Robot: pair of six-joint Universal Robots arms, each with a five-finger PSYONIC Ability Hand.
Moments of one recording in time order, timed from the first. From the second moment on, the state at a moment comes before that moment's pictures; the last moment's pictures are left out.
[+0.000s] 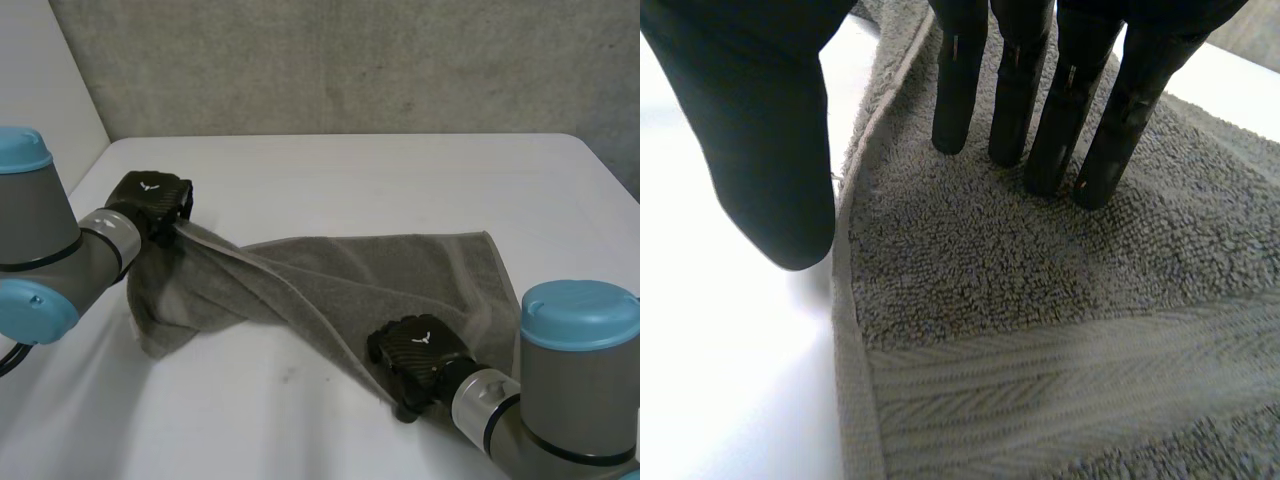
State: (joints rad) left arm 4.47 -2.06 -1.37 3.16 -1.43 3.50; right arm 2.12 -1.21 1.85 -0.08 1.39 2.90; left_hand 1.17 1.22 1.22 1.22 1.04; right_hand 0.47 0.55 0.55 0.55 0.36
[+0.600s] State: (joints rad) left arm 4.47 -2.06 -1.39 3.16 -1.43 3.50; right arm 2.11 -1.18 1.85 -0.10 1.44 2.89; left_hand 1.17 1.22 1.22 1.22 1.04; right_hand 0.46 0.52 0.51 0.51 0.34
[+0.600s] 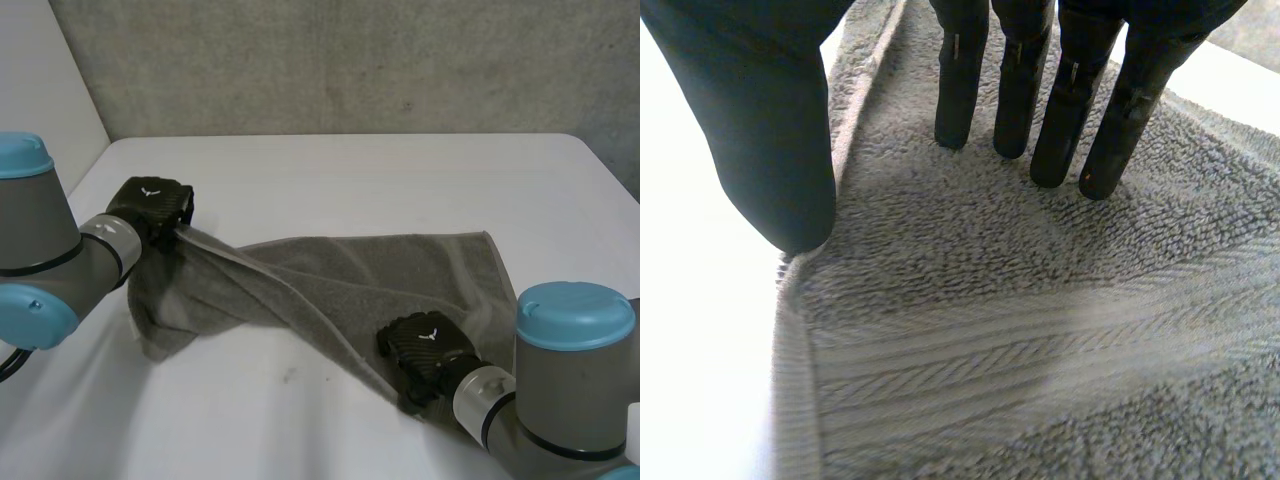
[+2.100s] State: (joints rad) left arm 4.47 -2.06 -1.41 3.18 -1.43 3.50; right arm 1.97 -1.47 2.06 0.04 1.35 2.77; left_hand 1.17 1.22 1.22 1.22 1.04; right_hand 0.46 0.52 0.52 0.51 0.34
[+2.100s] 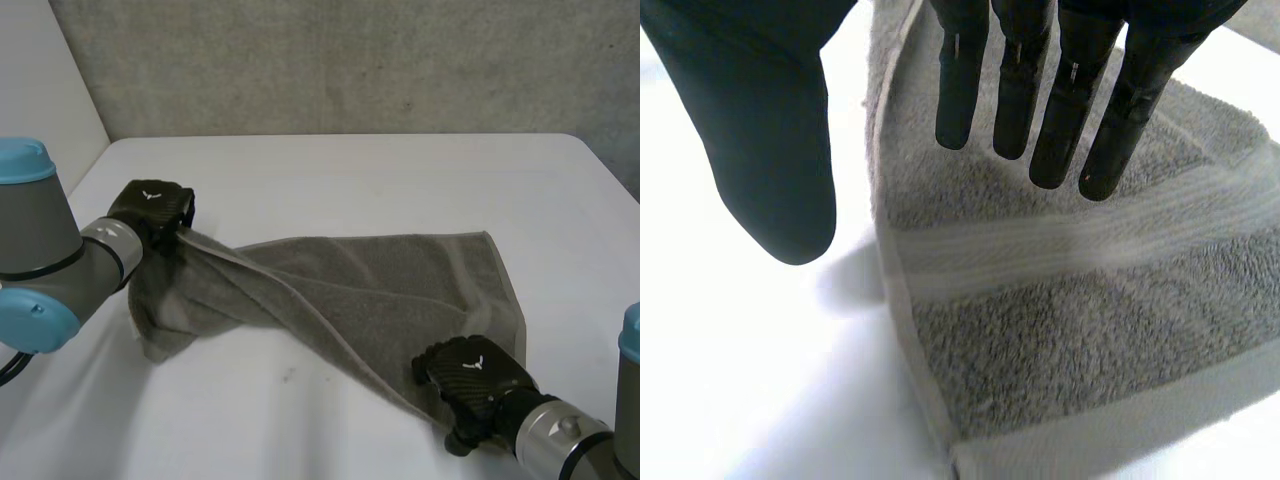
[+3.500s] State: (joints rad) left arm 4.47 -2.09 -1.40 3.22 -1.44 3.51; right arm 1.79 -1.41 2.14 -0.19 1.32 2.58; left_hand 1.17 1.22 1.22 1.22 1.04; right_hand 0.62 0.73 0.73 0.72 0.52
